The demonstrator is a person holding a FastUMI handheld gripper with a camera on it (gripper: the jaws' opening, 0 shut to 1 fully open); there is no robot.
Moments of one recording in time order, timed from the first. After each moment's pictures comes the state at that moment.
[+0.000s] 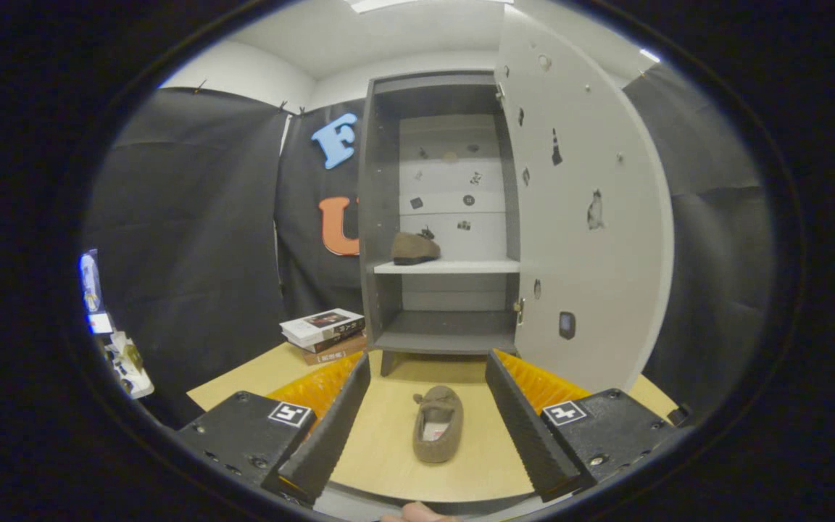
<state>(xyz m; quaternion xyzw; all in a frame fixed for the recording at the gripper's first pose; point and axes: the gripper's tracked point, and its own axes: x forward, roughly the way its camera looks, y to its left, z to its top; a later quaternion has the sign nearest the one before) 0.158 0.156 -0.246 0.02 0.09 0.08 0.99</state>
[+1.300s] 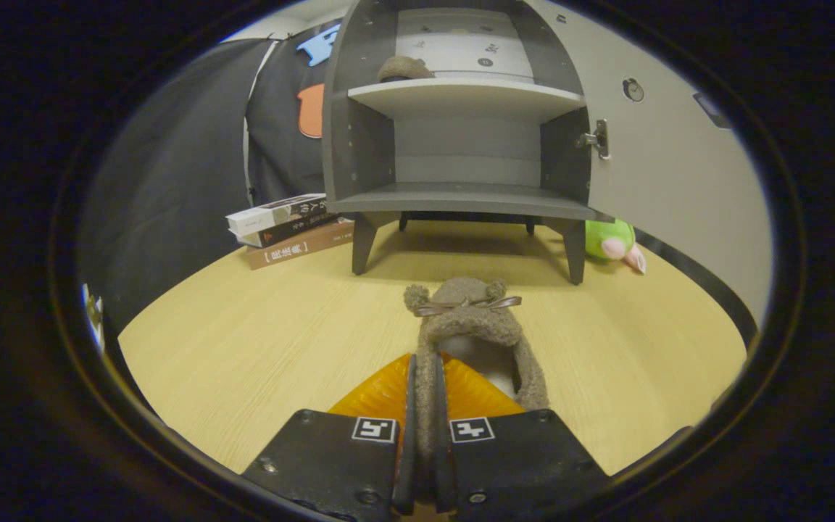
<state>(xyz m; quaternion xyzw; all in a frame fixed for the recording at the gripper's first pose) 0.289 0.181 -0.481 0.00 0.25 0.08 0.97</state>
